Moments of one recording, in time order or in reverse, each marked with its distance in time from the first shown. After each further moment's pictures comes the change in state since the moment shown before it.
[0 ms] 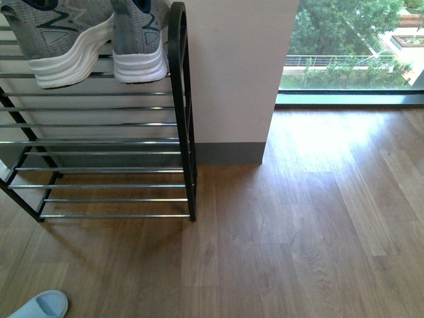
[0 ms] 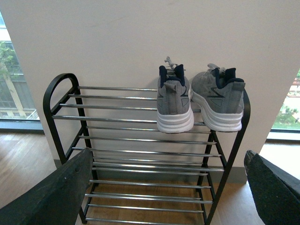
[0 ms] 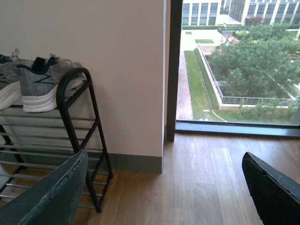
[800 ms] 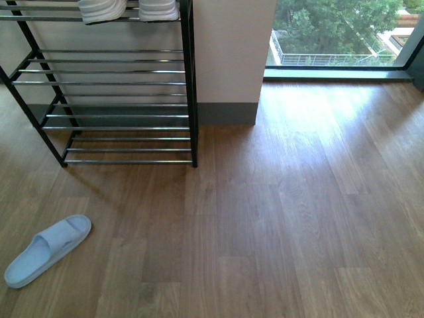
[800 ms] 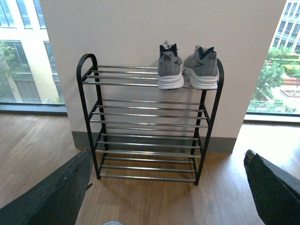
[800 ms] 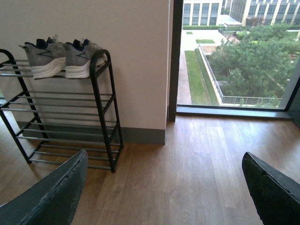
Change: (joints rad) left arm 0.000 0.000 0.000 0.000 0.000 0.000; right arm 0.000 0.000 0.000 0.000 0.000 0.000
